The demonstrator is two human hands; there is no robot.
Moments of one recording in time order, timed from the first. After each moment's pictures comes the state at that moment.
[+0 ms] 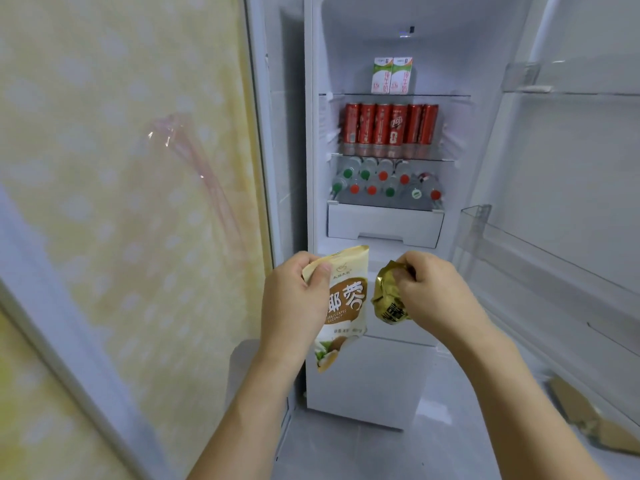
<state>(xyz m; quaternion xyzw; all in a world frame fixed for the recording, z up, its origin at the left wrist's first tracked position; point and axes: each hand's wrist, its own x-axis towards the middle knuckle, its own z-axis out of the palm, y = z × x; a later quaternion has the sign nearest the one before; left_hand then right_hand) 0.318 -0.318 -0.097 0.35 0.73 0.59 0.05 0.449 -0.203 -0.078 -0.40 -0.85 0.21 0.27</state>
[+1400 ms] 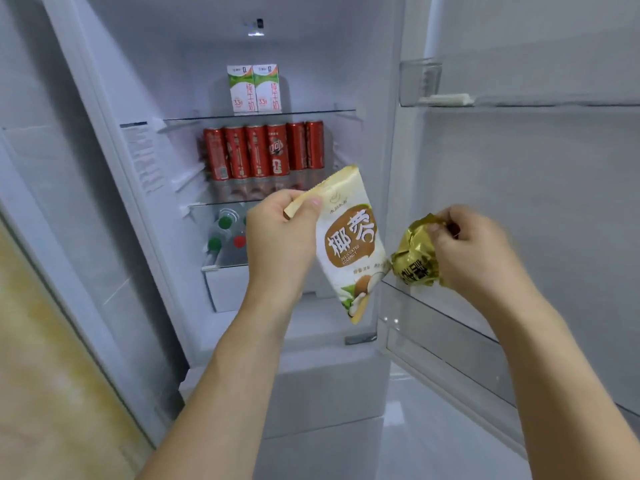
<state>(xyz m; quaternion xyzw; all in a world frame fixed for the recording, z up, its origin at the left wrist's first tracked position) 0.286 0.040 -0.020 0.43 0.55 0.70 0.16 0.477 0.080 -0.021 -0.54 -0.70 0.17 0.43</state>
